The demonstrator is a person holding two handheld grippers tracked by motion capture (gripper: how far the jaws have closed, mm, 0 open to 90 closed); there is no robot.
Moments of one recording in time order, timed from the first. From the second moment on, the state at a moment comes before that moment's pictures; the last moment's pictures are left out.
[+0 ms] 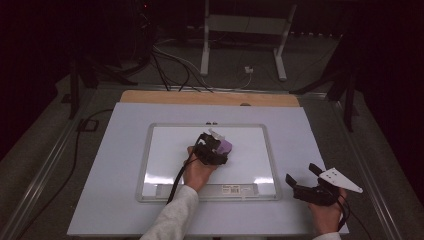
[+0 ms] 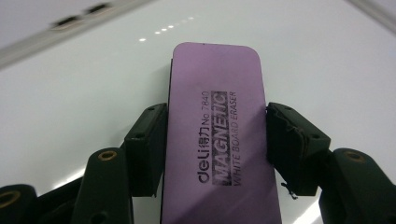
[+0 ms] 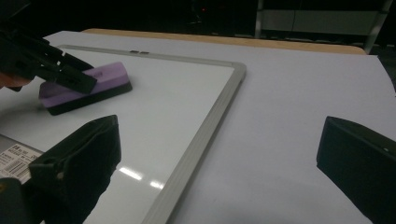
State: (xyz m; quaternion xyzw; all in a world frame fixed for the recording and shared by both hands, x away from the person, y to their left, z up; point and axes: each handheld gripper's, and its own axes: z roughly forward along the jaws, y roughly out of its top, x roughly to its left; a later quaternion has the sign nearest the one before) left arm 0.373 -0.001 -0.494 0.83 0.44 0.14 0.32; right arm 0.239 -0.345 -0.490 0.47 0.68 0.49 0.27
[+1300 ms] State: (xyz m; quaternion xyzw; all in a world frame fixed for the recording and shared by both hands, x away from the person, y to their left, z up) left arm 0.374 0.087 -0.467 0.74 0.55 0.20 0.34; right arm 0.239 -0.346 -0.491 0.47 0.68 0.49 0.27
